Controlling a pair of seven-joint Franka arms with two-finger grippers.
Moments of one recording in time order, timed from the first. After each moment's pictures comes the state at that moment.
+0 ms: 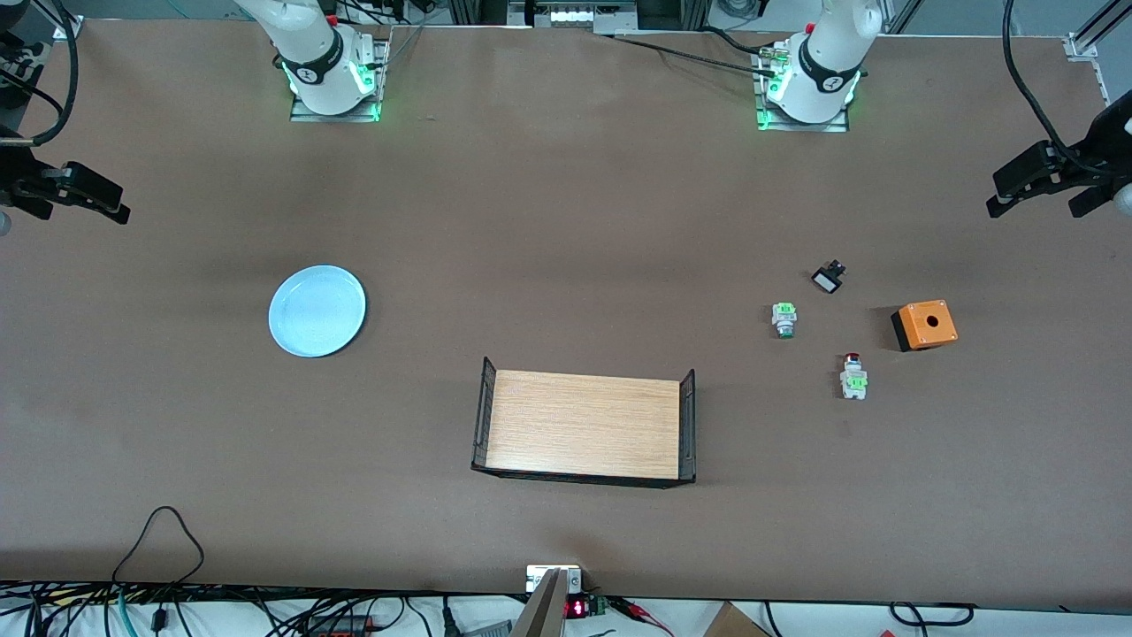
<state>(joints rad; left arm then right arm) 0.07 -0.03 -0.05 -1.56 -0.02 1.57 -0.01 -0.03 -0.02 -0.03 -1.66 -0.03 1.62 -0.03</state>
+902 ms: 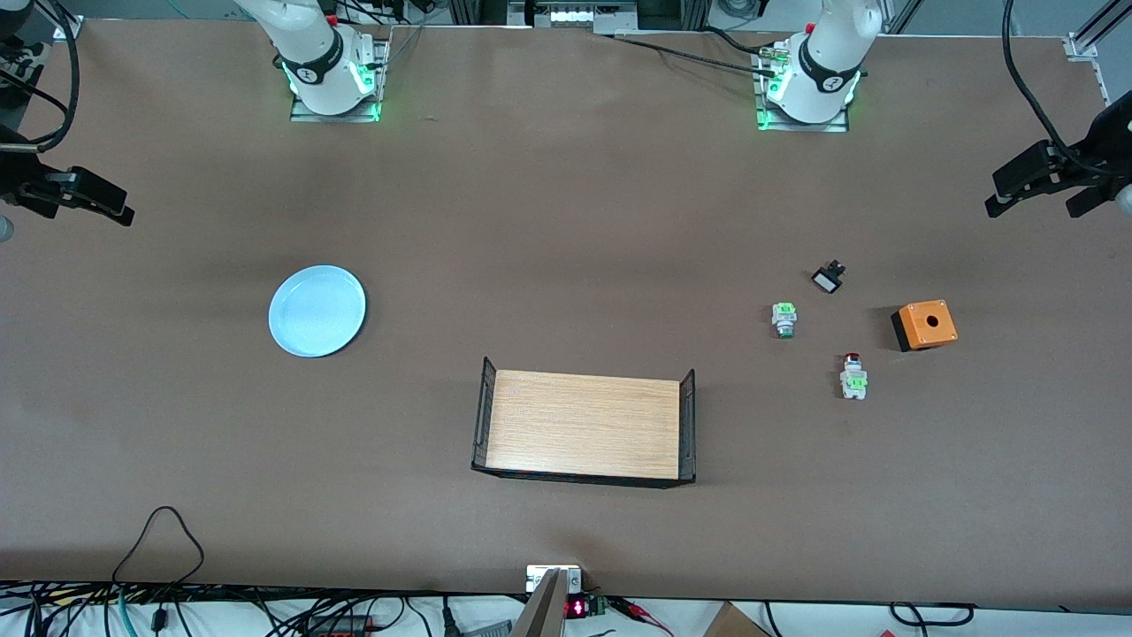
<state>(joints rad) 0.08 -0.03 -0.05 -1.56 -0.04 1.57 -0.01 -0.03 -0.01 -0.03 -1.65 -0.03 1.60 0.02</state>
